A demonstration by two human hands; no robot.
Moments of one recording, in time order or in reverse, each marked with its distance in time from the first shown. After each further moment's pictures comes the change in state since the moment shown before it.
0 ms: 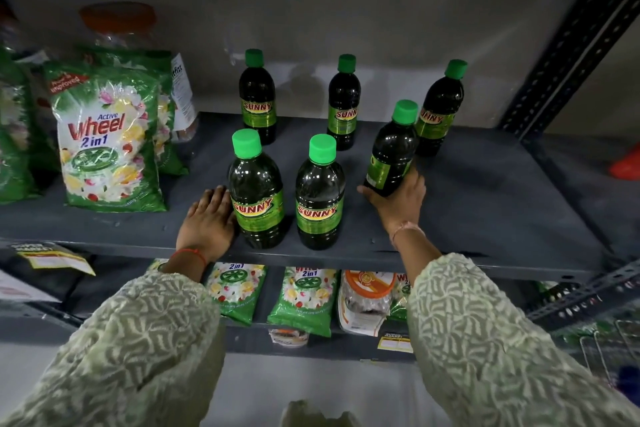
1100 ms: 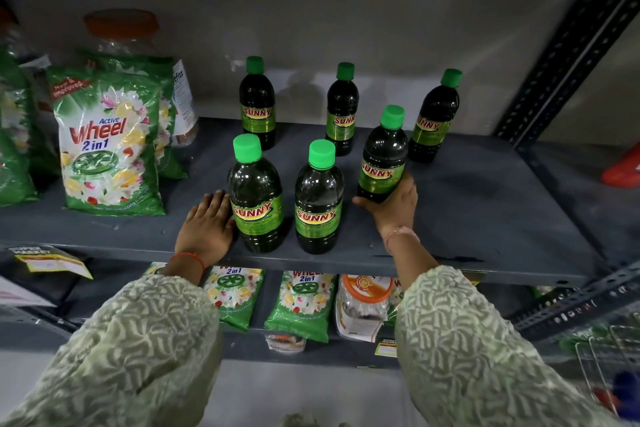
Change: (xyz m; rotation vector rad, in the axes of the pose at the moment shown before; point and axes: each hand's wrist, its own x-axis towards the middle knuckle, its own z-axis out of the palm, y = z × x) left_hand 0.001 -0.004 0.003 0.026 -0.011 0.031; right_hand -0.001 -0.003 0.001 0.080 -0.076 0.034
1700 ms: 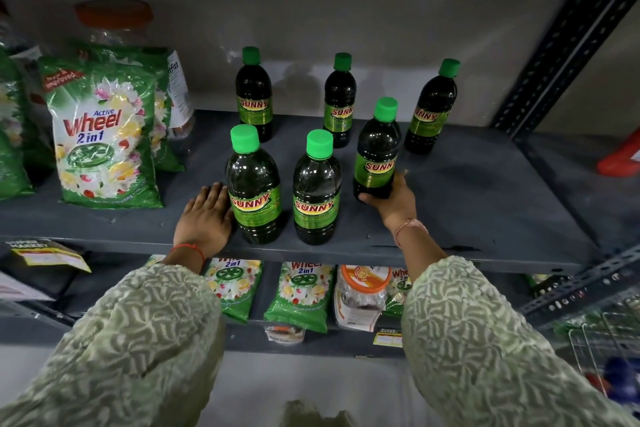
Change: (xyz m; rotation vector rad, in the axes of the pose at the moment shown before) left_hand 0.000 0.002 -0.001 -0.025 0.008 -0.036; right_hand 0.000 0.004 -0.013 0.110 -0.190 0.052
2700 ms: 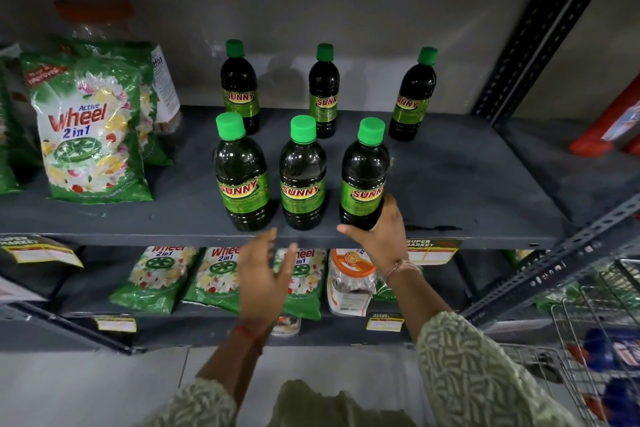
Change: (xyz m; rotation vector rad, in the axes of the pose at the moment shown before) left_hand -0.123 0.121 0.028 -0.816 0.386 -0.055; right_hand -0.089 0.014 -0.006 -0.108 0.018 -0.085
